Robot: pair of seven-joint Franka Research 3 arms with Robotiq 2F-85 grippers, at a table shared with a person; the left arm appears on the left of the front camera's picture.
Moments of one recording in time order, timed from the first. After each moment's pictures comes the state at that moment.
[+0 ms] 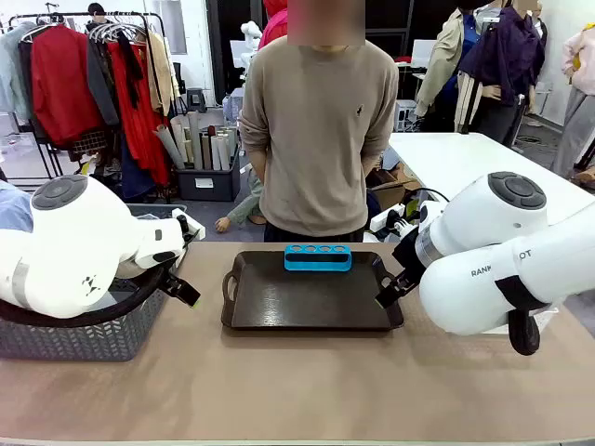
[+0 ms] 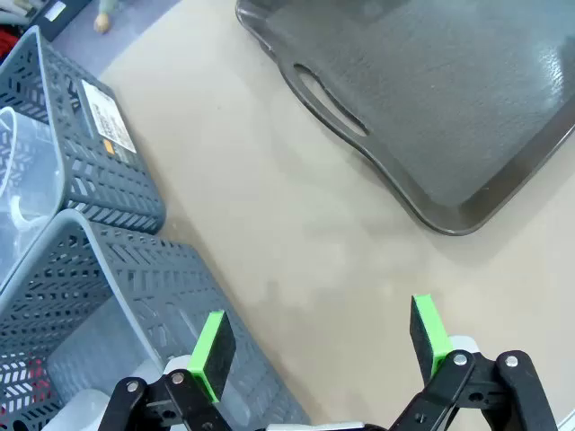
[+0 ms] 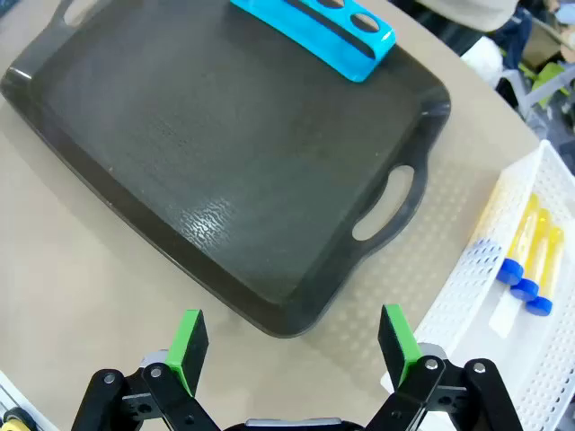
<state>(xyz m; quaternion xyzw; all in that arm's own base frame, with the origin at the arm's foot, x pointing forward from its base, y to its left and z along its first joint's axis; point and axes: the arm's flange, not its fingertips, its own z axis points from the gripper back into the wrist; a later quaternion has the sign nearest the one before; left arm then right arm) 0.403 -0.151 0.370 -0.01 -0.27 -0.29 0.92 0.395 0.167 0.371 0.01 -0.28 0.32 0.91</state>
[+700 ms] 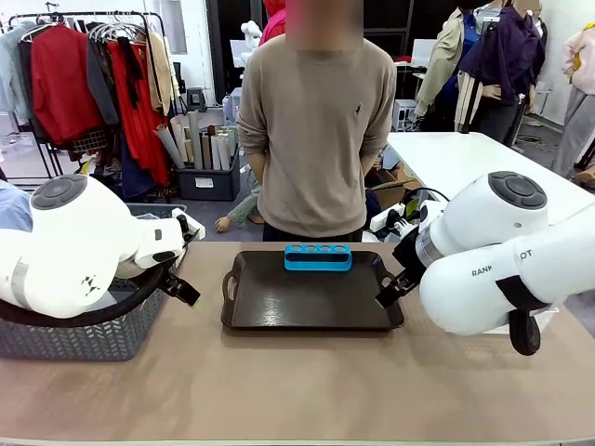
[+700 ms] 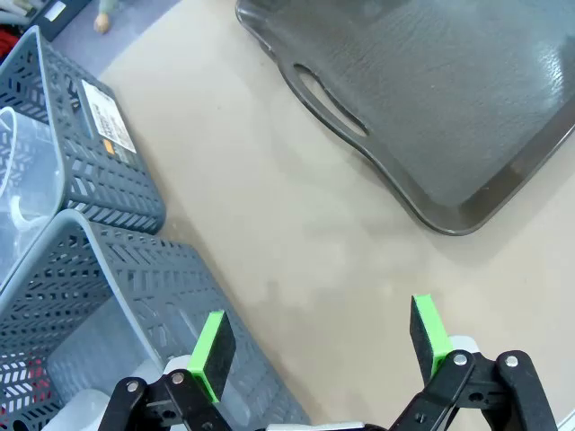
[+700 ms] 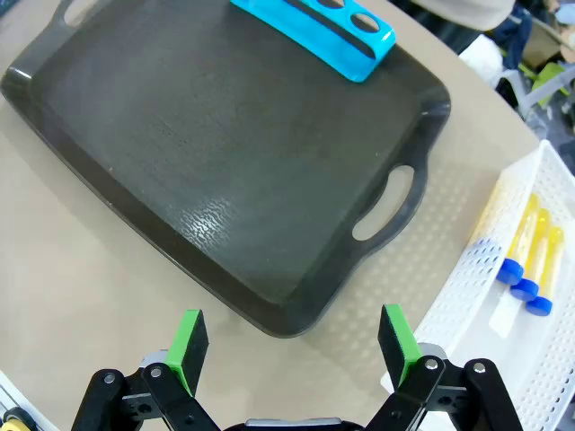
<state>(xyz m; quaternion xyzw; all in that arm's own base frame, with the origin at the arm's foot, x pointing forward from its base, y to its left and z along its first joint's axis) 0.403 -0.152 0.370 -0.01 -0.27 -0.29 0.92 0.395 0.167 0.371 0.01 -0.28 0.32 0.91</state>
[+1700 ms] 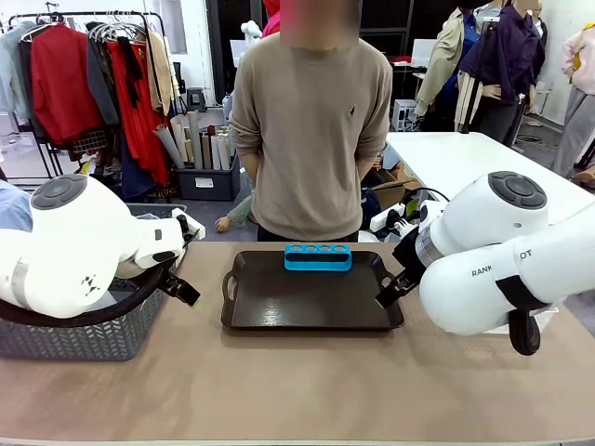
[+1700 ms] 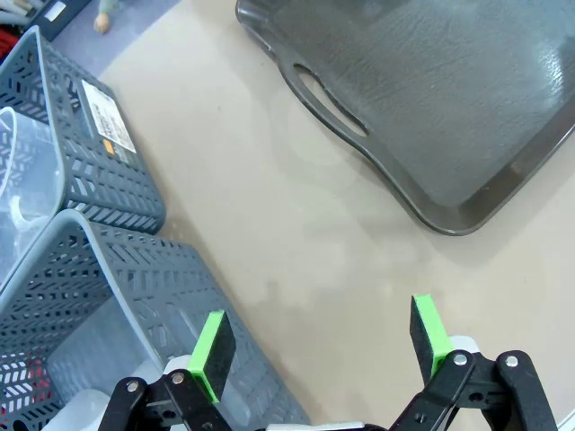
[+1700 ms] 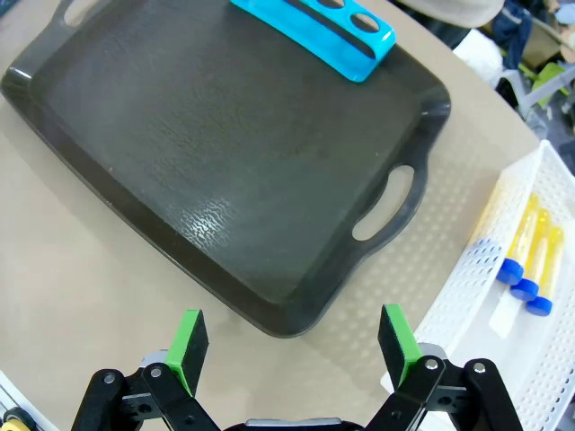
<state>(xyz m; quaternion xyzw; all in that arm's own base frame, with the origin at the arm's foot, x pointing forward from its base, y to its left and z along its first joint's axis) 0.403 -0.152 0.370 -0.01 -0.27 -0.29 0.92 0.395 0.167 0.371 0.01 -0.28 0.32 0.91</state>
